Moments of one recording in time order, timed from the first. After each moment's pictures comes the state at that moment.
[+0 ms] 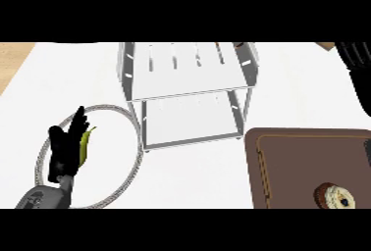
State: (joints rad) left arm -0.12 0.38 -0.23 -1.30 0.25 0.40 0.08; right arm -0.42 -0.50 -0.04 -1.62 -0.28 0.11 -0.07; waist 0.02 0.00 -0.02
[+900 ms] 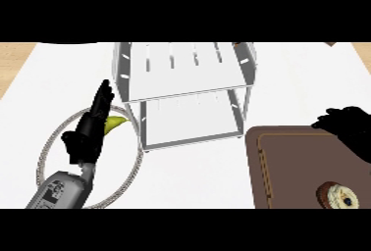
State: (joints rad) left arm -0.22 0.31 -0.31 -1.46 0.17 0.41 -0.03; right arm -0.22 -0.57 -0.01 -1.21 -1.12 1.04 0.08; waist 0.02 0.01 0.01
